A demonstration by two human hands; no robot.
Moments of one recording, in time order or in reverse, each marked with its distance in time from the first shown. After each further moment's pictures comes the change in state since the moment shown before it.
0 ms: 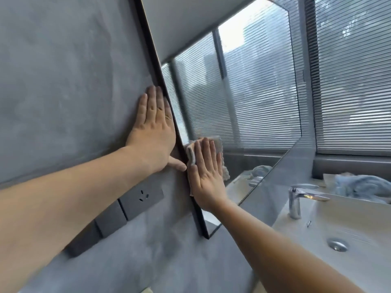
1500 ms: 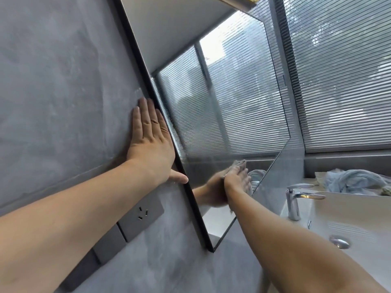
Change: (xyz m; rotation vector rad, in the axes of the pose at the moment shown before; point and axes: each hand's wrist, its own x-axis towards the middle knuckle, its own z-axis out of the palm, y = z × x) left_hand 0.000 0.007 -0.005 -0.058 -0.126 -0.014; right_hand 0.029 0.076 -0.006 0.359 0.141 1.181
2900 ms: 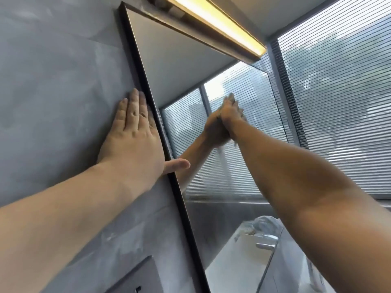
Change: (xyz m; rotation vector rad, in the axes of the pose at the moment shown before) left_hand 0.066 -0.069 -0.057 0.054 0.227 -0.098; right_hand 0.084 -0.338 -0.021 -0.004 0.131 -0.639
